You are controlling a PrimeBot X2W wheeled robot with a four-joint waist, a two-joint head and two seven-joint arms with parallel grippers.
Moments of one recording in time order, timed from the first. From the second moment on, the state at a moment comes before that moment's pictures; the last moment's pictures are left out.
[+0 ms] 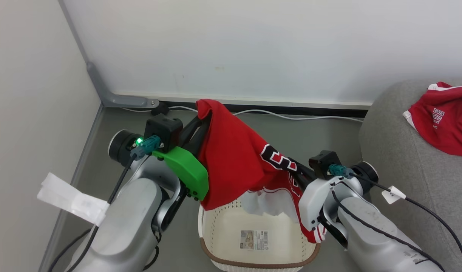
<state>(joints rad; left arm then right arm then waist) -0.52 0.11 -0.67 0.29 -0.50 -0.04 -0.06 -0.46 -0.06 0.61 0.85 0.20 0.12 -0.24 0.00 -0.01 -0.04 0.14</state>
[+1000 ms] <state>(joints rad) -0.31 0.12 -0.68 0.32 -0.54 -0.04 -0.19 -0.49 -0.17 0.44 0.64 0.25 0.09 -0.25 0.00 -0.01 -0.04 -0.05</state>
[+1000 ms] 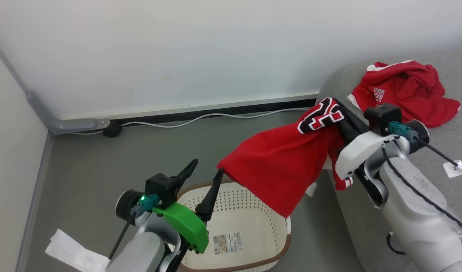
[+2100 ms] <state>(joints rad) -0.28 0.10 -0.76 0.27 -0.51 -0.06 -0.22 -0.37 -0.33 0.31 0.39 0.30 0.04 -0.25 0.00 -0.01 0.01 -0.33</state>
